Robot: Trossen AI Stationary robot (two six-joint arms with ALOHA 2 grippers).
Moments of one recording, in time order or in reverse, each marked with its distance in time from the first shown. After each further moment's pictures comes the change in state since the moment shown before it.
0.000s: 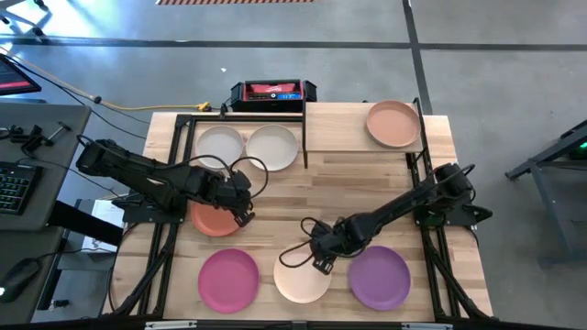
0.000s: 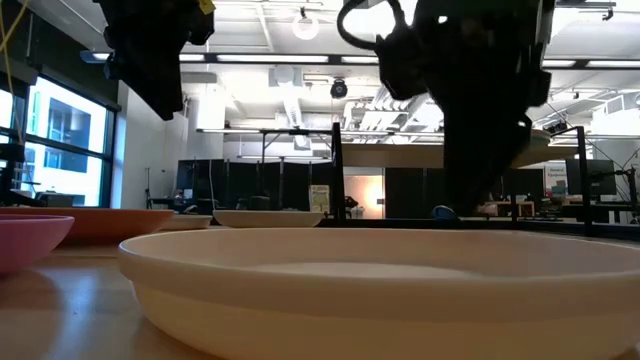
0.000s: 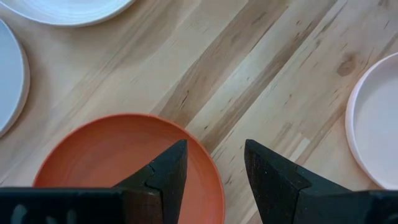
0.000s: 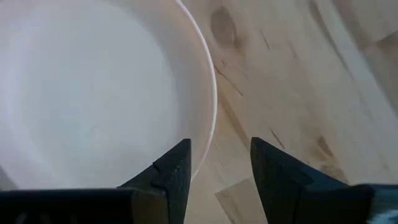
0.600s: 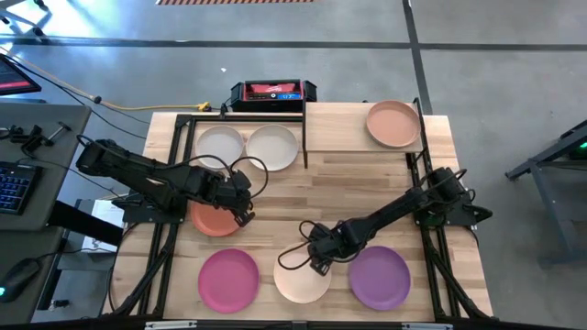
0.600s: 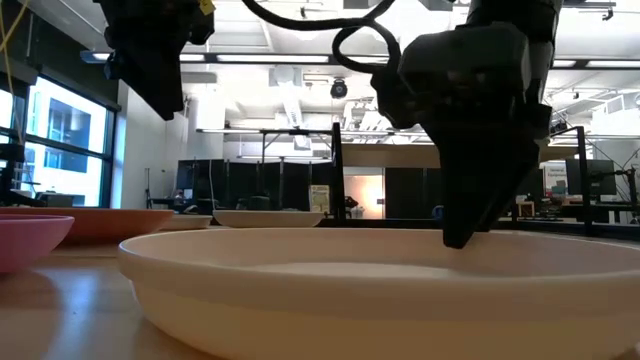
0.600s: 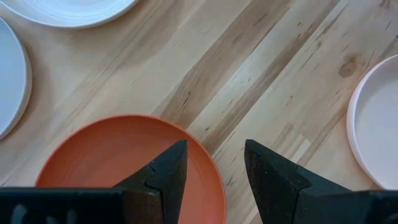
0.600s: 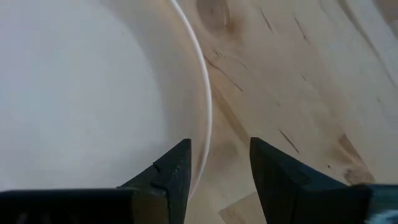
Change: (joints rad) left arm 0.000 0.000 0.000 0.000 -0.007 0.001; right arm 0.009 0.069 0.000 0.030 0.013 0.077
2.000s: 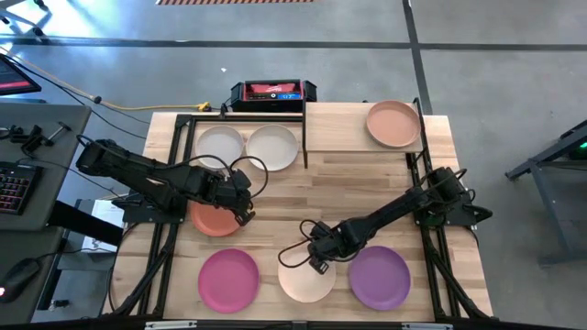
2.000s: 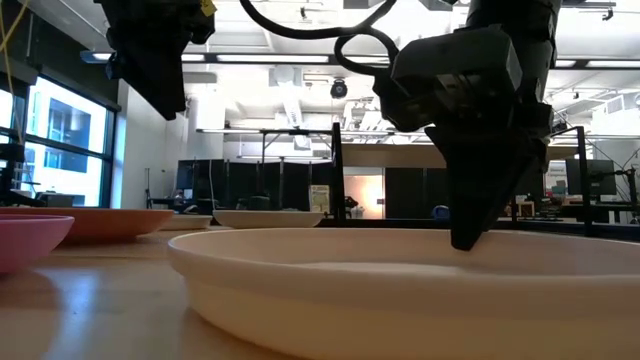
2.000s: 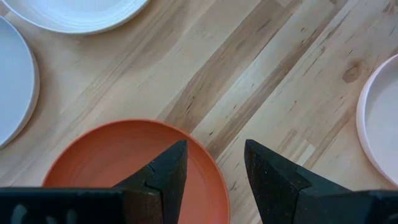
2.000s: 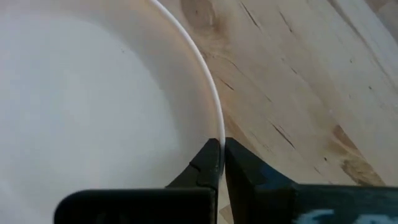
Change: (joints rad) left arm 0.000 0.000 0.000 0.000 -0.023 0.001; right arm -0.001 -0.001 0.000 -0.013 -0.013 0.068
